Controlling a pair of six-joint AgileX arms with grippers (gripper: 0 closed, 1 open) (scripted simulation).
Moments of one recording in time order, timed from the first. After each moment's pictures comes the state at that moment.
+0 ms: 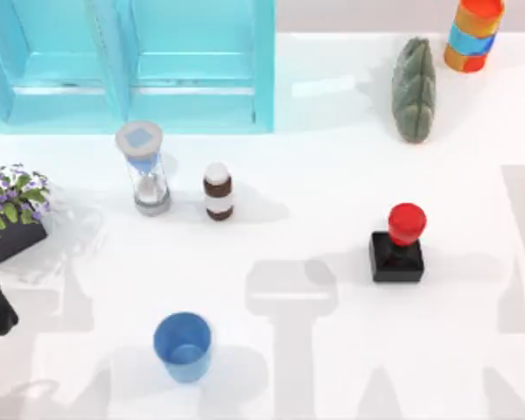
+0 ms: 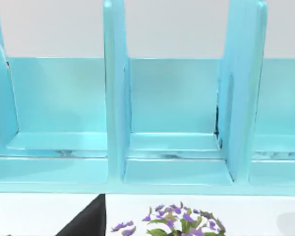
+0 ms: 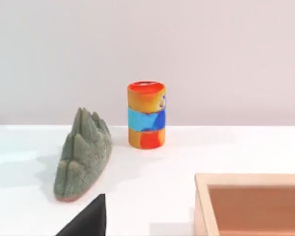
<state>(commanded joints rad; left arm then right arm) 0.00 0.00 0.00 0.00 0.00 0.00 0.00 0.00 0.00 0.00 0.00 0.00</state>
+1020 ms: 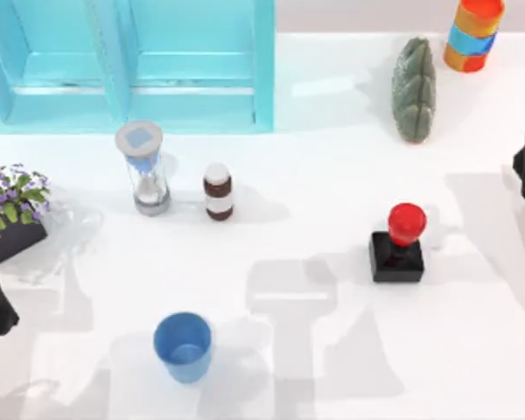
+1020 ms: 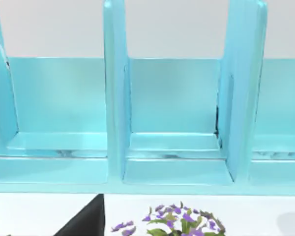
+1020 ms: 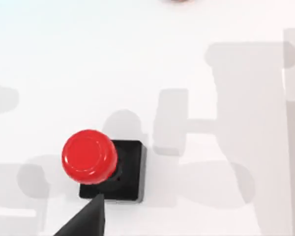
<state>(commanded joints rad) 0.00 0.00 0.00 0.00 0.00 0.00 0.26 1.10 0.97 -0.73 0.00 0.27</state>
